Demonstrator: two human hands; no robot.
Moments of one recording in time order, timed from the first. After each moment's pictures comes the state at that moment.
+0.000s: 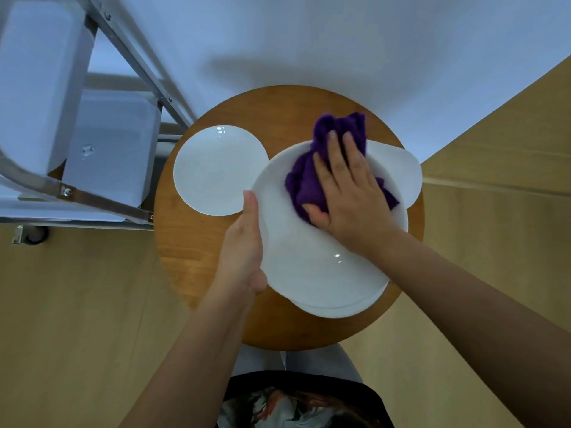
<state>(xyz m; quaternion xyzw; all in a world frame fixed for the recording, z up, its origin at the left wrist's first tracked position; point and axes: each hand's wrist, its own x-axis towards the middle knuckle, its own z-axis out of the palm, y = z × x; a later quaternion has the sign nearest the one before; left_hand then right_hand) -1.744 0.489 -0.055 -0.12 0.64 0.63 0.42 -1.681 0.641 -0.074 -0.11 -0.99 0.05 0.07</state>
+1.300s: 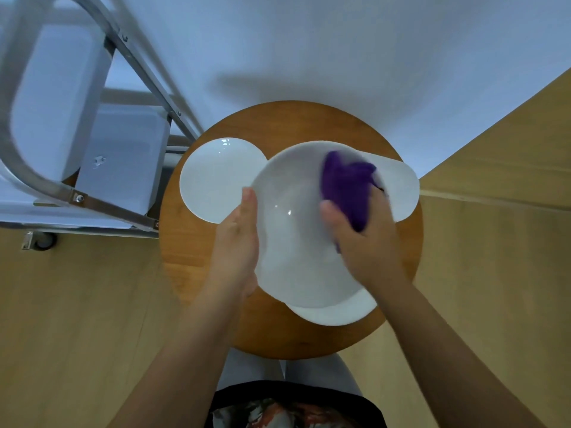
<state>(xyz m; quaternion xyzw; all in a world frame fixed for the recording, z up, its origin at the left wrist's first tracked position) -1.744 0.493 -0.027 -0.10 0.68 0.63 0.36 -1.652 0.611 -0.043 -0.36 -0.75 0.52 0.18</state>
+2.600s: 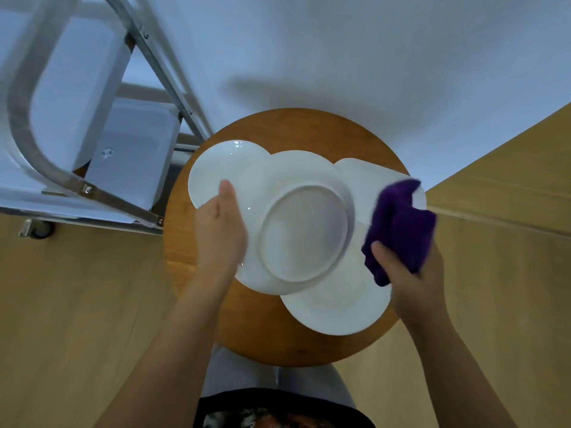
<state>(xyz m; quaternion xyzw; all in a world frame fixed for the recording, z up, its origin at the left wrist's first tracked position) -1.775 0.474 -0.043 -0.04 0.82 0.55 0.13 -1.616 0.619 -0.032 -0.38 -0.64 0.64 0.18</state>
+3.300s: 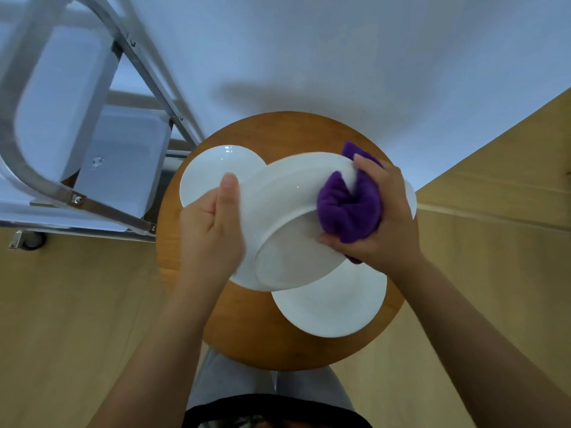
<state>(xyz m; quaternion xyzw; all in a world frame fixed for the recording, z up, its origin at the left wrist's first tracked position) -1.763 0.477 -0.005 0.12 0.81 0.56 0.09 -1.663 0.655 -0.037 -0.10 -0.86 0.44 0.24</state>
